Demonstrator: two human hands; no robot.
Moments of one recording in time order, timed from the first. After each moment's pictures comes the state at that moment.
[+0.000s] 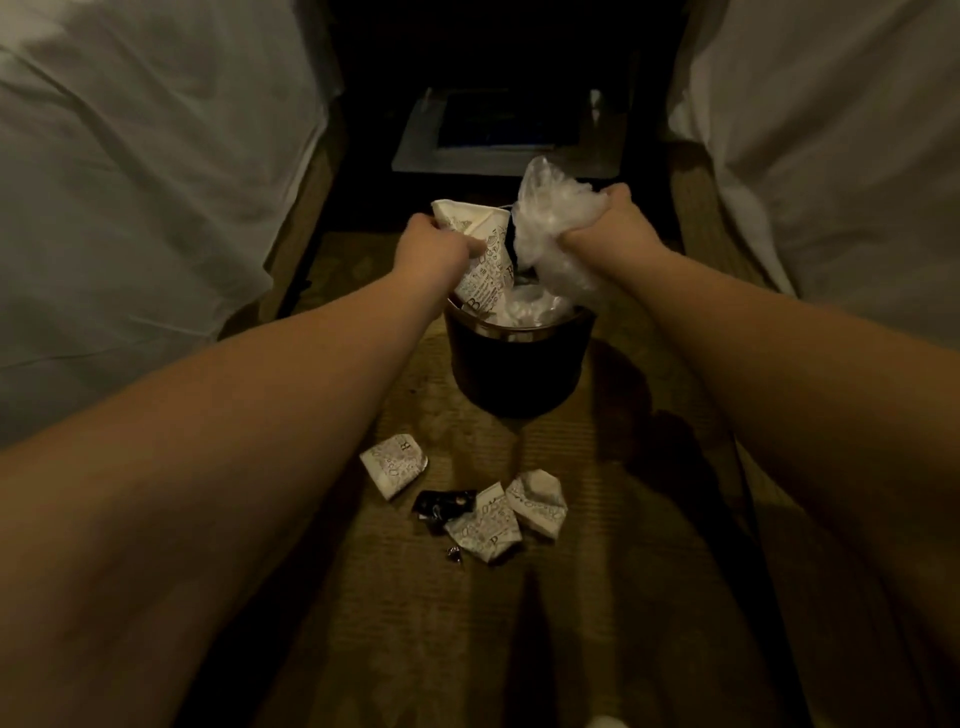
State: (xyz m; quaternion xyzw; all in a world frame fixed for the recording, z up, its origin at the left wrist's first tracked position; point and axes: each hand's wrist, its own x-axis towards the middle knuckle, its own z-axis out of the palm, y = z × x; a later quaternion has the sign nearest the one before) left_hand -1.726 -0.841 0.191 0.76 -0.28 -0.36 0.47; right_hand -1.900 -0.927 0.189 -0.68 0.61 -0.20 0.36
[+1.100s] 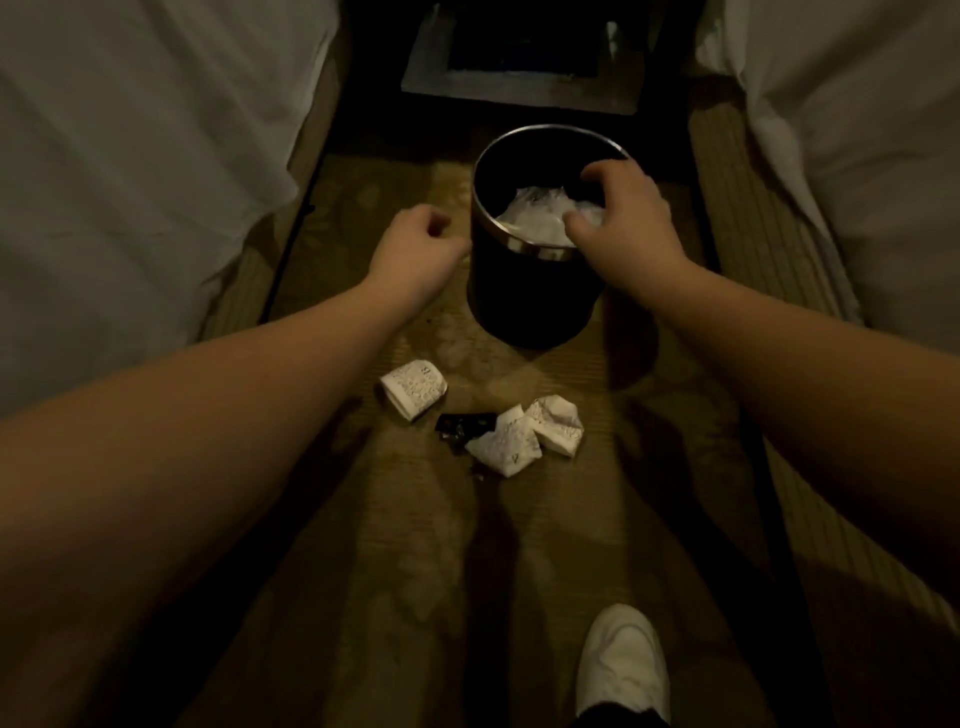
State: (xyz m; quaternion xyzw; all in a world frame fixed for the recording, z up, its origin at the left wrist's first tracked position) left_hand -1.680 -0.720 0.153 0.76 -0.46 -0.30 0.36; right_hand -1.888 -0.805 0.181 -0.81 0.52 -0.20 0.19
